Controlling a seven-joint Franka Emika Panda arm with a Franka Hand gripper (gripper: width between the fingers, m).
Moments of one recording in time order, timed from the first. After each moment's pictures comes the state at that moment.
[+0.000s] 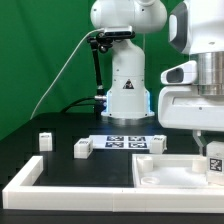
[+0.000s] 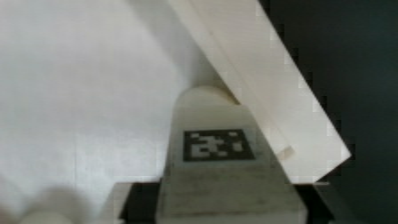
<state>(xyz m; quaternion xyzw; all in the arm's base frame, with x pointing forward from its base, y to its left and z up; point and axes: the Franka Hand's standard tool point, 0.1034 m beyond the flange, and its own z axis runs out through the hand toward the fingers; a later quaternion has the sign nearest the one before) 0.617 0.119 0.070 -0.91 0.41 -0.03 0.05</state>
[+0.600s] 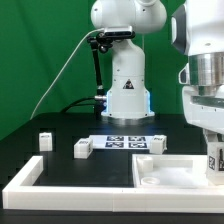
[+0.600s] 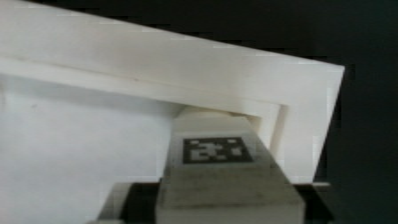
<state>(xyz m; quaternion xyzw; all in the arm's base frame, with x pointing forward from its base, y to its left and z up) 0.617 0.123 0.070 -0.73 0.67 -0.01 0.07</state>
